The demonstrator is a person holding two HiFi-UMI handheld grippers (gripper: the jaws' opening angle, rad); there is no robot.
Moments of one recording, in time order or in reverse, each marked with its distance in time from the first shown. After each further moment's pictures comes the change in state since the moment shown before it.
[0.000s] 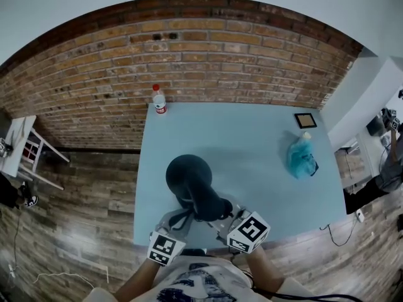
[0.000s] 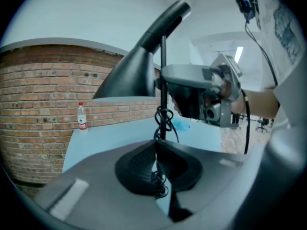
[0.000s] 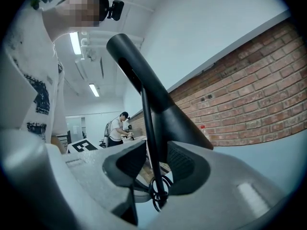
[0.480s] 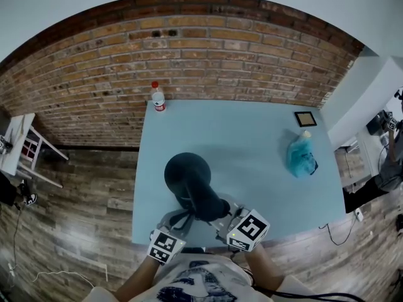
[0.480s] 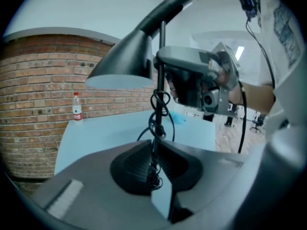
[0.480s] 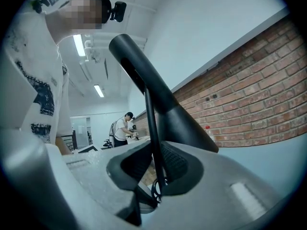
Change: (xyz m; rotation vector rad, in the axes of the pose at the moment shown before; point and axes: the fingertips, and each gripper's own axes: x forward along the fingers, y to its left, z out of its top) left arm 0.009 -0.009 -0.026 -0.032 0.077 -0.052; right arm 0.004 0.006 0.002 -0.009 -0.001 0.063
